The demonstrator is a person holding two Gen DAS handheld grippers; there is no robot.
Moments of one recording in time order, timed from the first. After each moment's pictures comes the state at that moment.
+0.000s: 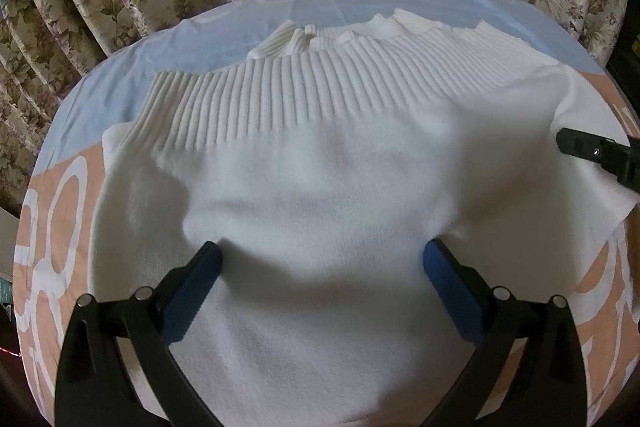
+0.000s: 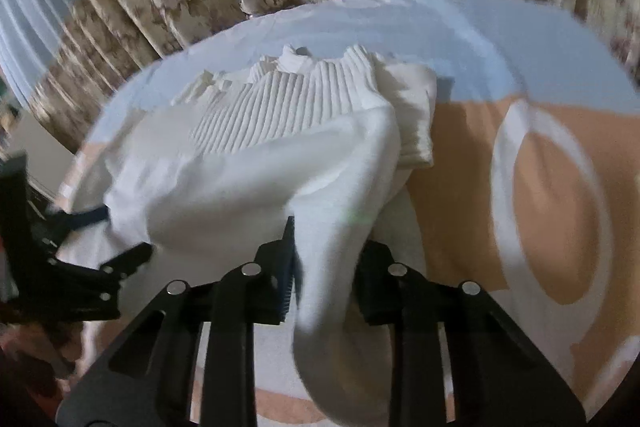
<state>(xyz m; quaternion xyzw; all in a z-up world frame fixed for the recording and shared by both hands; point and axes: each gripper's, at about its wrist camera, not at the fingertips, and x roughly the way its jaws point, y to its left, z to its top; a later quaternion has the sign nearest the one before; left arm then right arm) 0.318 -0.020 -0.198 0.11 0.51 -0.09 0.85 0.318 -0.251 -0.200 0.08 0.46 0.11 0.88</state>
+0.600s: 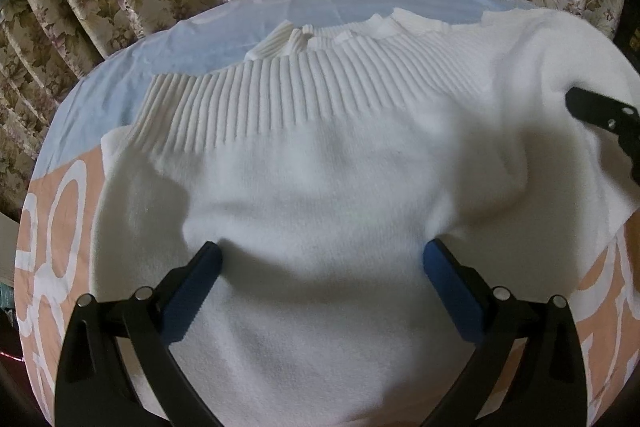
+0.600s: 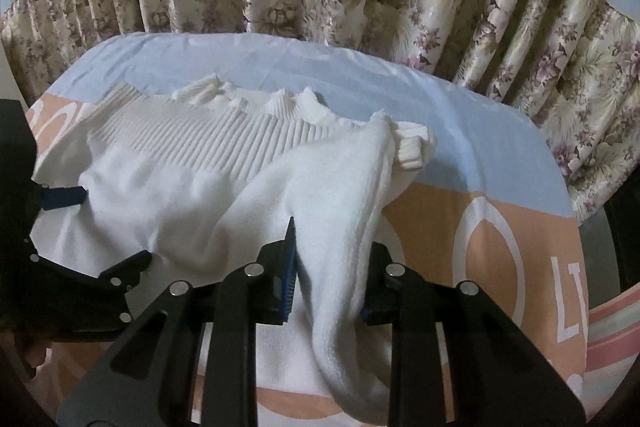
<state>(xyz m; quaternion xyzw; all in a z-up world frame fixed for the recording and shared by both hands) 0.318 -0.018 -0.194 0.11 0.51 -0.09 0.85 0.310 -0.186 -0.159 -0.08 0.42 0.03 0.90</state>
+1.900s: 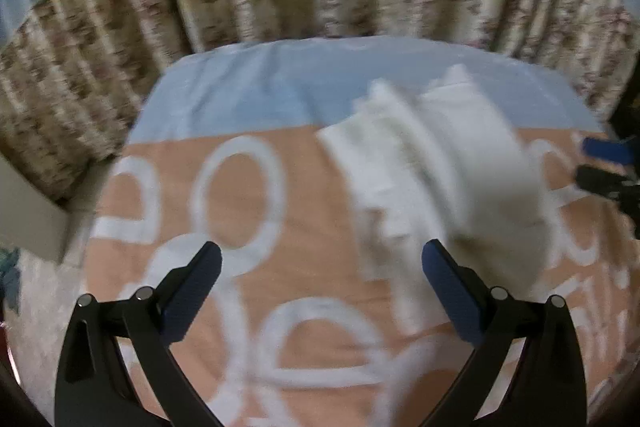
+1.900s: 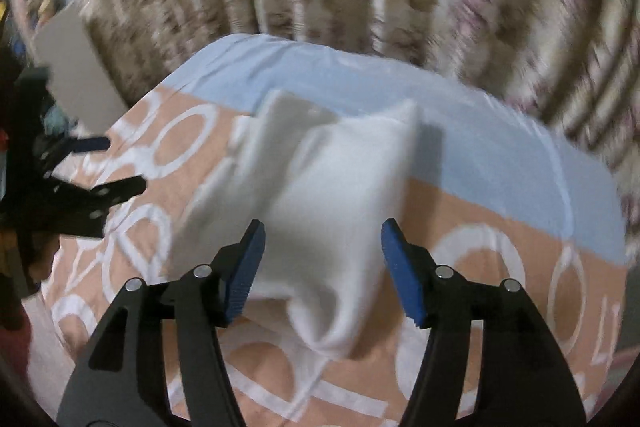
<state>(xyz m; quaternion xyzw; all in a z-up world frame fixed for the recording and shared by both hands) 0.285 0.160 -0.101 0.04 0.48 -0.08 0.87 0.292 -0.068 -0.099 -0.05 0.44 0.19 0.88</state>
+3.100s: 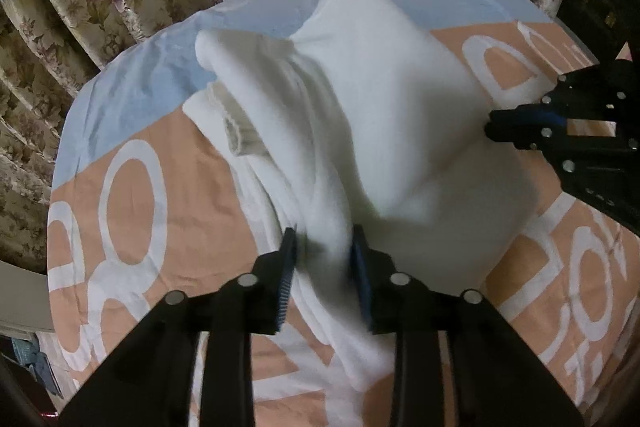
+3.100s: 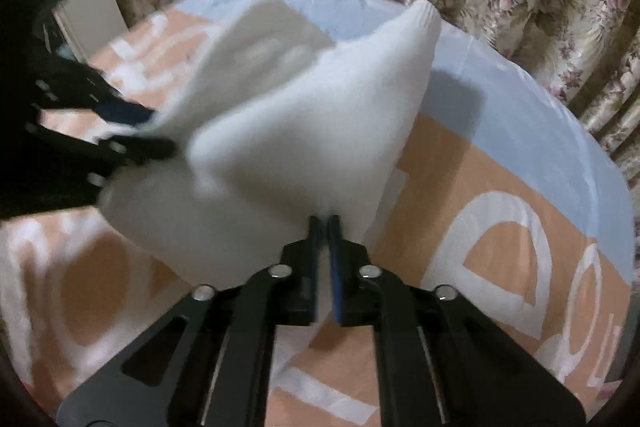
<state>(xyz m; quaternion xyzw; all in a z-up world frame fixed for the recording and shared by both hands) 0.280 0.096 -0.160 0.16 0.52 -0.18 0.82 0.282 -0.060 -0.177 -0.16 0.47 0.22 0.84</state>
